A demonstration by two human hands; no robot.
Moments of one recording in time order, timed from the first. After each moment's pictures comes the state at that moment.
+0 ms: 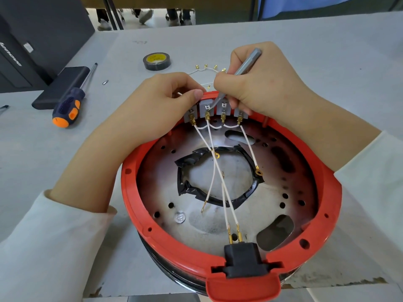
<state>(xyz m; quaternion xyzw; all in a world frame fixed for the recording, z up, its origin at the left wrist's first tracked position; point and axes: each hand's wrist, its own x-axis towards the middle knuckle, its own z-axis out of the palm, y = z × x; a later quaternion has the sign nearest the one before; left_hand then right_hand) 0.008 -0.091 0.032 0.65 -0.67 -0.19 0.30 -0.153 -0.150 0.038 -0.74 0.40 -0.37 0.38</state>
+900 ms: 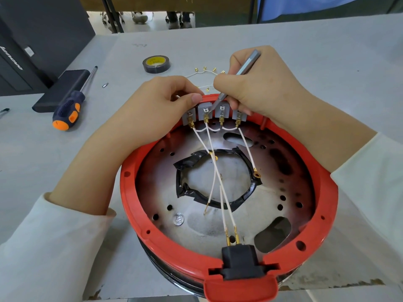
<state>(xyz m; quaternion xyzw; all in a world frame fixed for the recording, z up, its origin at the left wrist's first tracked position) 0.008 -0.093 0.033 0.64 -0.68 -0.20 0.30 -0.153 -0.153 0.039 -0.74 0.40 -0.38 0.39</state>
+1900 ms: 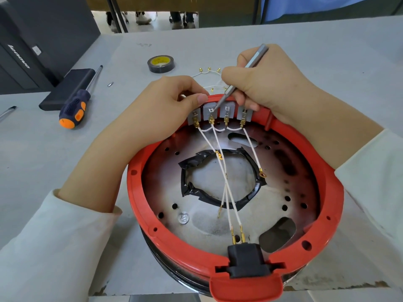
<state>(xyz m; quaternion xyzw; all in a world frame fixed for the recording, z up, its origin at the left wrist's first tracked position) 0.009 -0.095 0.030 0.64 -0.68 -0.19 0.31 -0.152 -0.161 0.041 -0.72 0.41 -0.36 0.43</state>
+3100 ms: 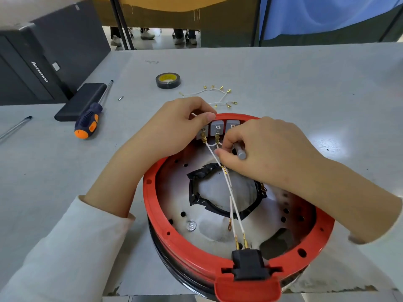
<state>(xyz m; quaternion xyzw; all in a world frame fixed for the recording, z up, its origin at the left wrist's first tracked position) 0.008 -0.094 0.029 0.63 -0.68 -0.21 0.32 -0.166 -0.094 0.031 -0.88 0.44 -0.17 0.02</state>
